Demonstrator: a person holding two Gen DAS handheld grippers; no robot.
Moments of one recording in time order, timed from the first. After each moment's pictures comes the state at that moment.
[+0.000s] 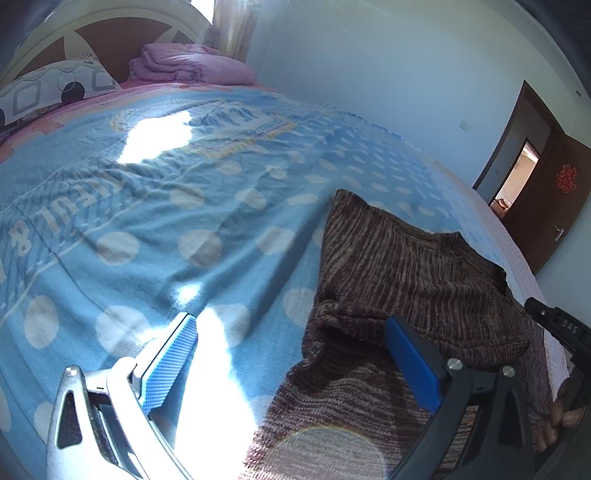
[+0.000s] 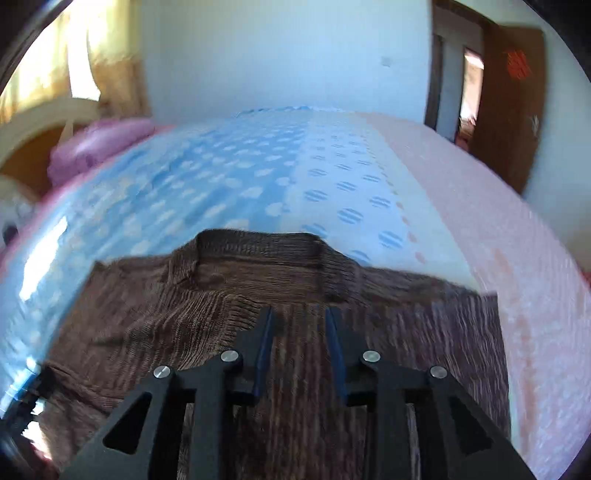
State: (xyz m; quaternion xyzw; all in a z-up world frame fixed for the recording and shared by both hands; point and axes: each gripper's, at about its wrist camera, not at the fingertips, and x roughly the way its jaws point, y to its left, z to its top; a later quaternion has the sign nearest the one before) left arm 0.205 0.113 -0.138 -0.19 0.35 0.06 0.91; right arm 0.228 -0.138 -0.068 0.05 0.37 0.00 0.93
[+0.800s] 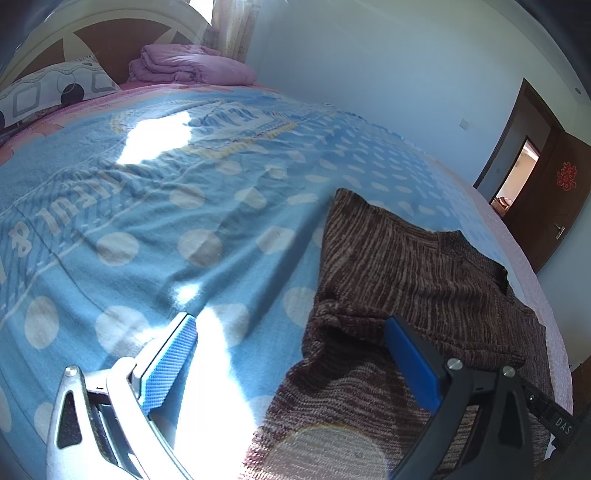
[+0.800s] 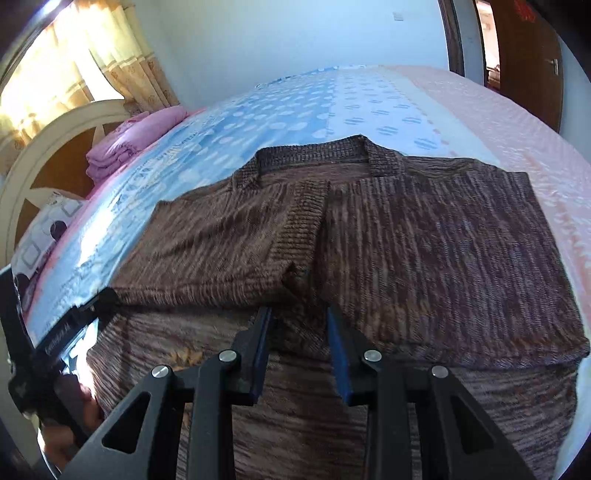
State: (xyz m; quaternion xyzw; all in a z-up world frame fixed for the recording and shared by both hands) left arm 0.206 0.113 -0.139 -0.19 0.35 0.06 0.91; right arm 0.166 -0.110 -0.104 0.08 0.43 0.07 0.89
